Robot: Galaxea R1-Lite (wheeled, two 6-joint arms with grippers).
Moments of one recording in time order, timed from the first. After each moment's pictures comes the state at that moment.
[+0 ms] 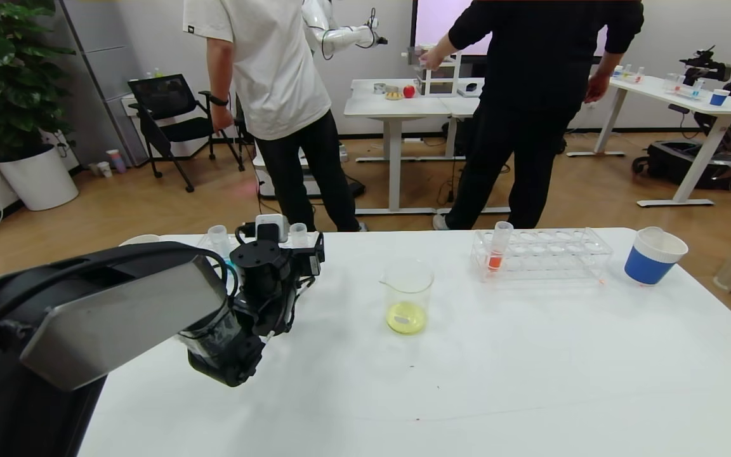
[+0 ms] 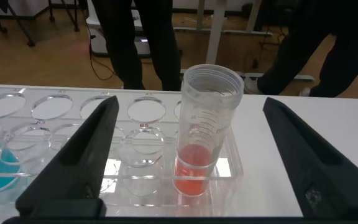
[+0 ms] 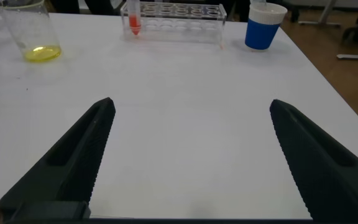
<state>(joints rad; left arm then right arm) -0.39 2.38 -0.98 -1.46 0.41 -0.04 0.01 0.00 0.00 0.00 0.01 -0.01</state>
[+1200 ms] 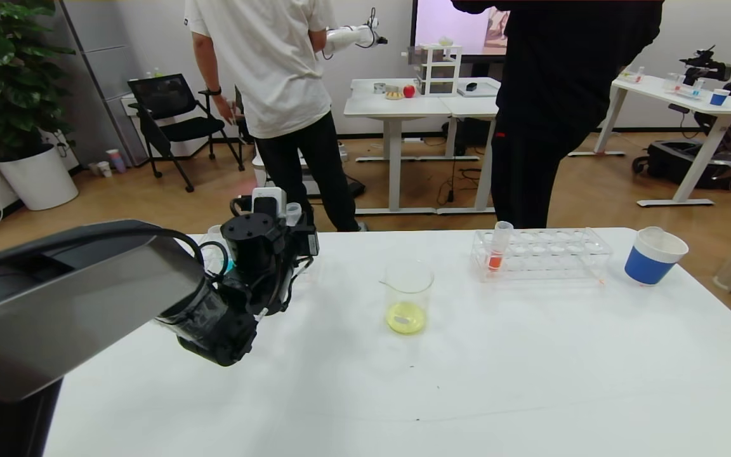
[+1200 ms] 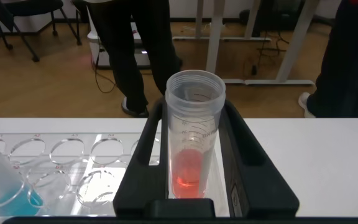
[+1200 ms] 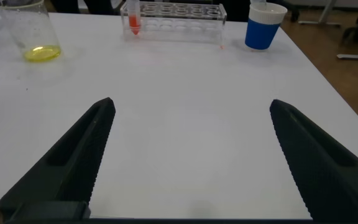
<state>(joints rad) -0.39 2.27 -1.02 -1.33 0.41 0.00 0.01 0.00 0.00 0.00 0.01 -0.01</state>
